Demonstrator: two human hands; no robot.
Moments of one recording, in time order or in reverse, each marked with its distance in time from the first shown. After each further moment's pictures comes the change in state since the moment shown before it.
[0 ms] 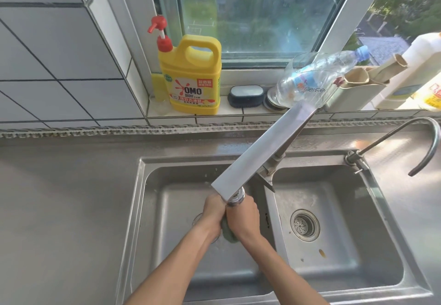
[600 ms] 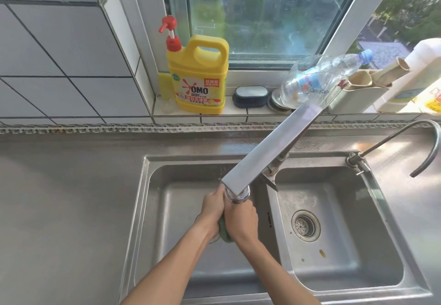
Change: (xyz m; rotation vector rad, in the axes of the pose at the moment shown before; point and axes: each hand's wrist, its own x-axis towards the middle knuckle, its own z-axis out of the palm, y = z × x) left_hand 0.003 0.000 -0.014 0.040 0.074 0.066; right_hand -0.015 -0.005 0.013 0.060 0.032 0.057
